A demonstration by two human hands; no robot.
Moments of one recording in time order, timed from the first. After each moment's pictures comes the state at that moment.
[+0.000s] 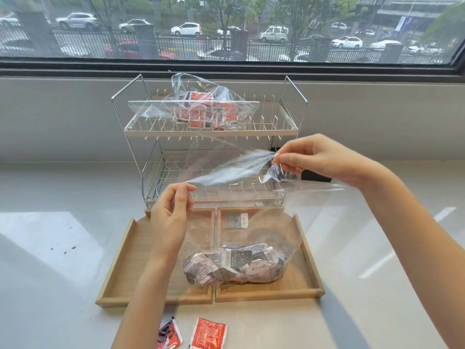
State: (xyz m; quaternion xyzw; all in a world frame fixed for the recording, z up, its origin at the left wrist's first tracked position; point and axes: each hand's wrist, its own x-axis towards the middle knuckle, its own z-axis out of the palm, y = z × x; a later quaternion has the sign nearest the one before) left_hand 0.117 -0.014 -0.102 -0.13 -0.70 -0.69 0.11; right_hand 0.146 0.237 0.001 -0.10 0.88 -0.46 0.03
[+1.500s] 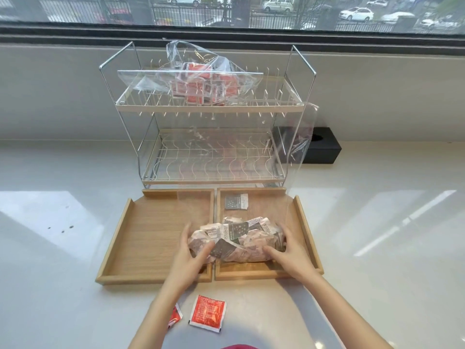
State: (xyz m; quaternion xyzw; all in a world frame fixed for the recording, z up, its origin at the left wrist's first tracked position) left_hand 0.149 -0.026 -0.222 -0.04 -0.81 -0.56 -0.14; right_hand 0.209 0.195 -0.224 0.20 0.82 -0.53 0.03
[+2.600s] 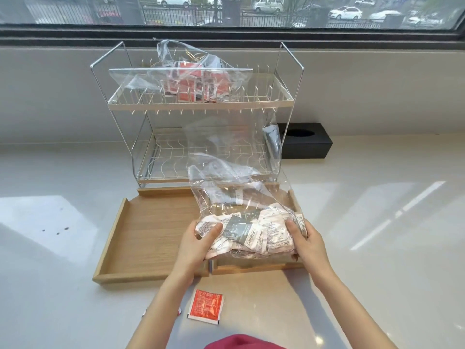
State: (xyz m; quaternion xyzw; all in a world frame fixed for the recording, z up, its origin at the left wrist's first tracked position) left_hand 0.151 -0.004 -0.200 0.02 -0.75 -0.64 -0.18; right_hand 0.233 0.208 -0.212 0.28 0.74 -0.60 -0.13
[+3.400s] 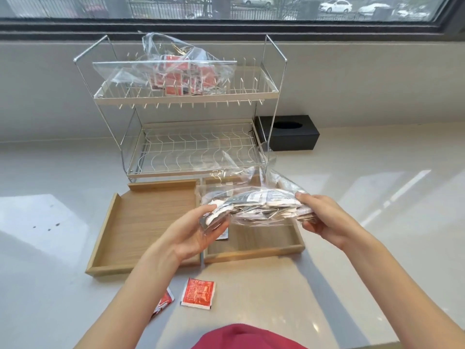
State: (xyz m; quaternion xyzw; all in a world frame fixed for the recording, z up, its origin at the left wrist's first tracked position) left_hand 0.155 0.010 -0.132 0.16 -0.42 -0.77 -0.46; right_hand 0.240 0.239 -0.124 0.32 0.63 -0.71 0.02
